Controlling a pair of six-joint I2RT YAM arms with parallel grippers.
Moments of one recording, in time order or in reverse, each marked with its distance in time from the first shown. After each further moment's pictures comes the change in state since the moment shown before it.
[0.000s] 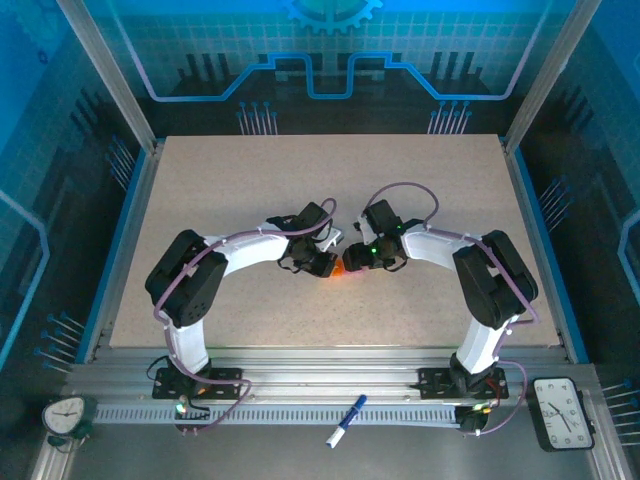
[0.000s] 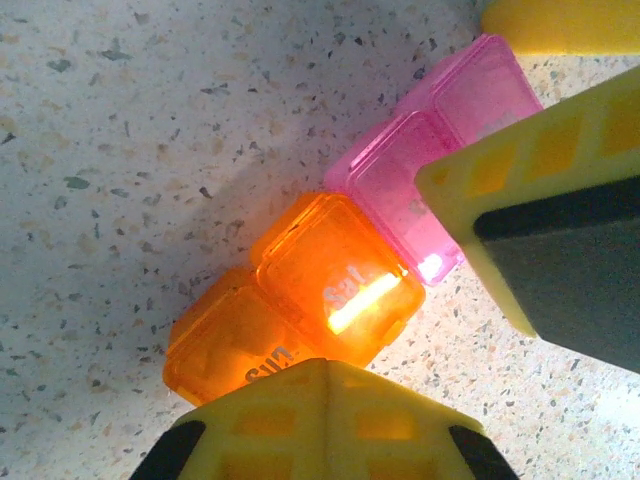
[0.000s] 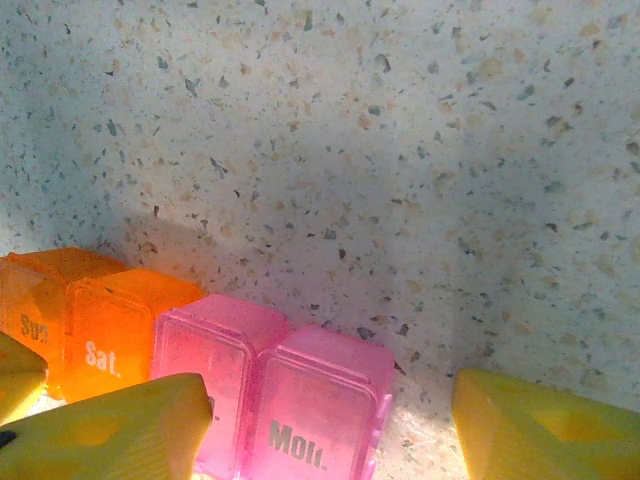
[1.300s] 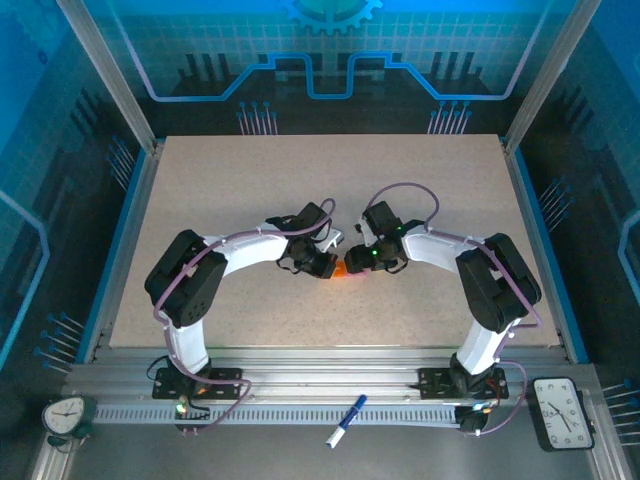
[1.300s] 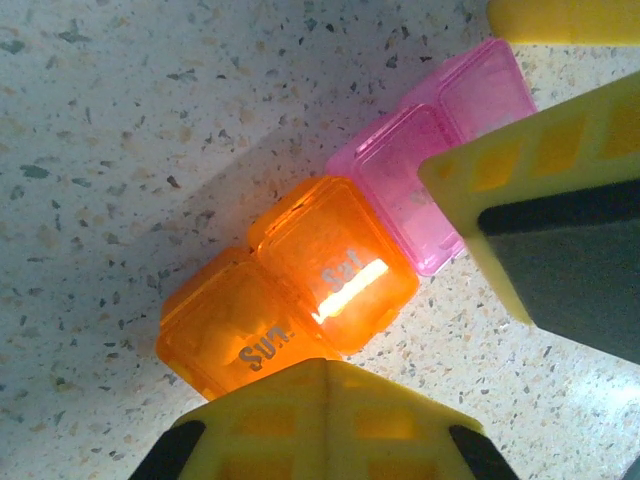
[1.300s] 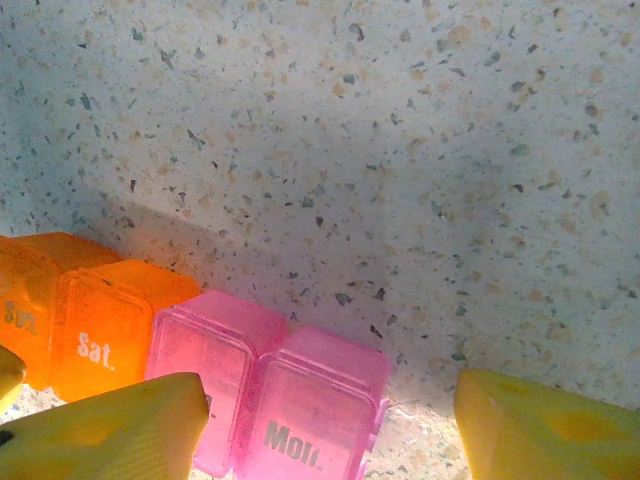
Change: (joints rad) left arm 0.003 -0.002 -0.009 0.014 0.059 -0.008; right arm 0.013 -0.029 -0.008 -0.039 0.051 -0.001
